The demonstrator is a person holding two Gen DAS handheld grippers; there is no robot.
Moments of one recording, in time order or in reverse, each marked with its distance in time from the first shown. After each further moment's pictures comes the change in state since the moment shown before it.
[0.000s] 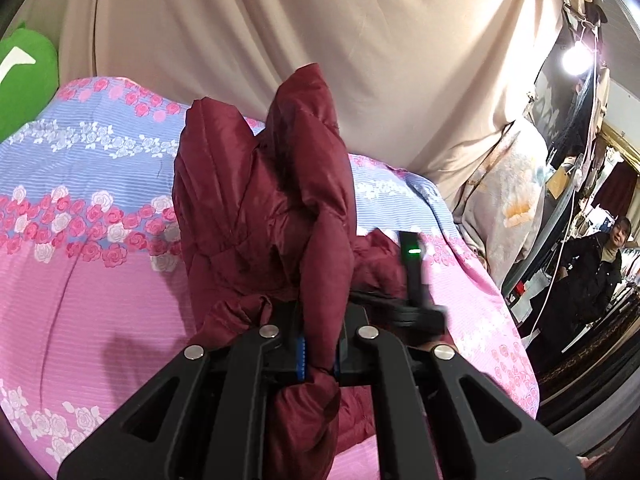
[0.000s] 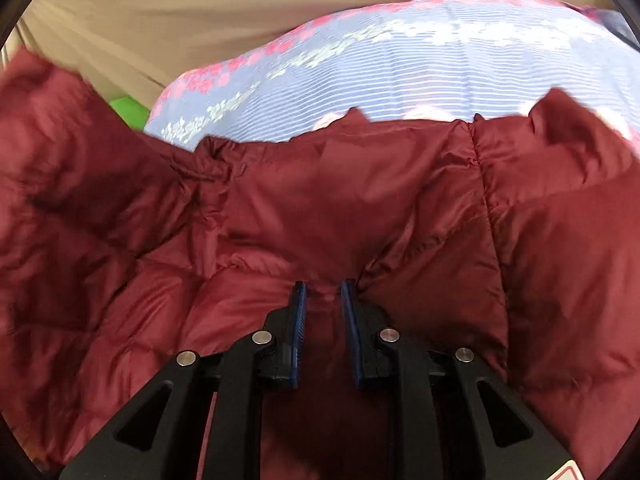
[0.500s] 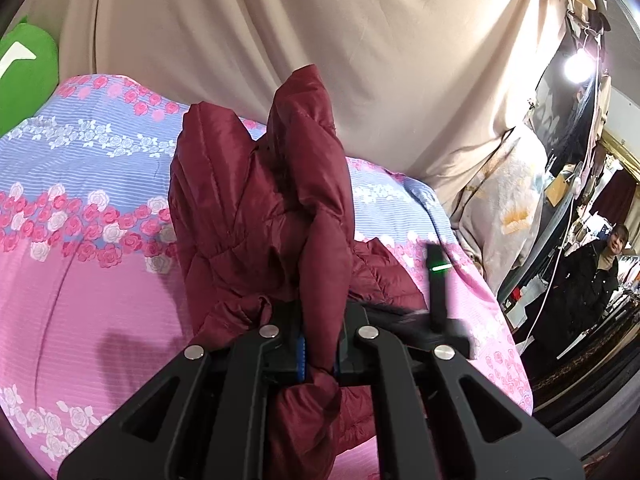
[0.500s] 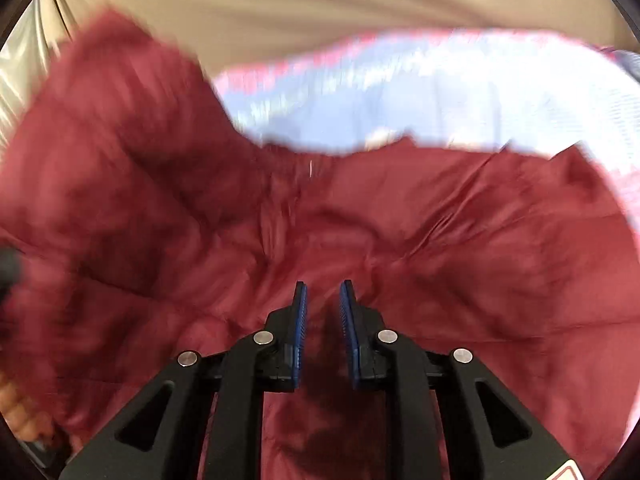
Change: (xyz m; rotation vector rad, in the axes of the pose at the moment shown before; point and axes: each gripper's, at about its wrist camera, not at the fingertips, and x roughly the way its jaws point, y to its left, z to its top) left arm 0.002 -0.003 0.004 -0.022 -0.007 -0.011; right arm -0.034 0.036 -0.016 -0.094 0.021 0.035
